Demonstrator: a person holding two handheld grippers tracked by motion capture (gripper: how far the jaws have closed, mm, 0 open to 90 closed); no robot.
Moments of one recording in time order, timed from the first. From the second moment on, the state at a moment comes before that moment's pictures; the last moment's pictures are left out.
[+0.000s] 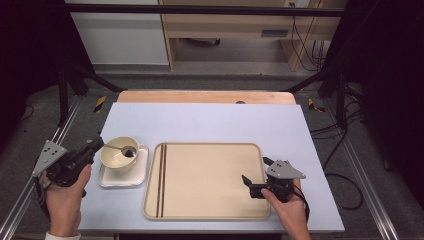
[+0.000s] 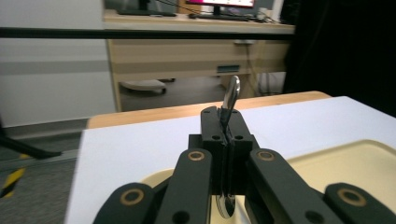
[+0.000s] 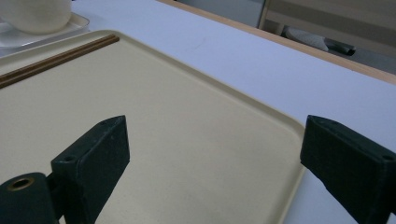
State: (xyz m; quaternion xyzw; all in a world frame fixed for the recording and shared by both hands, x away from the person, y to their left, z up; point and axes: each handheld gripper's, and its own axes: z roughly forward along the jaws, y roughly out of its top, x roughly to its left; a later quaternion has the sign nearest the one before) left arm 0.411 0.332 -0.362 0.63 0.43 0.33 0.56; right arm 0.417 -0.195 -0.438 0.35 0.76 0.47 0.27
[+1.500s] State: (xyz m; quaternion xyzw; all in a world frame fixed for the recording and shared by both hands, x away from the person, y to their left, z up) left arm 0.398 0.259 -0.392 0.75 0.33 0.15 0.56; right arm 0.422 -0.218 -0.450 0.40 0.74 0.46 0.29
